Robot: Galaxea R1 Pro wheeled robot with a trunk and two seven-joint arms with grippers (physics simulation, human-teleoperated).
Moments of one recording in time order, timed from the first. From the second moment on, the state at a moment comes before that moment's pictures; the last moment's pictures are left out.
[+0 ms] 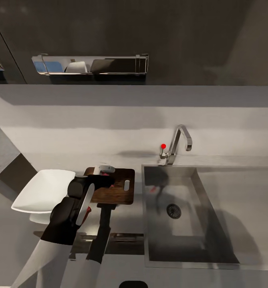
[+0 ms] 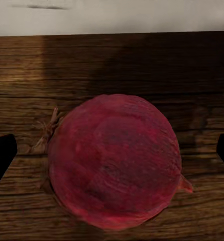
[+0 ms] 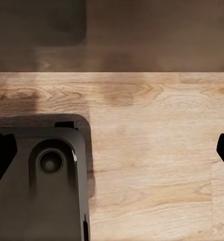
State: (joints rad) left arm -0.67 -0.10 -0.15 -1.41 0.06 1.00 0.08; right arm -0.07 -0.02 -0.72 -0.24 0.62 -0.53 0.01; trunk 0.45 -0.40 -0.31
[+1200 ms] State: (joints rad) left arm -0.67 -0.10 -0.15 -1.54 0.06 1.00 0.08; right arm -0.07 -0.01 -0.72 -0.24 0.62 -0.53 0.01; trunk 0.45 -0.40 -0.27
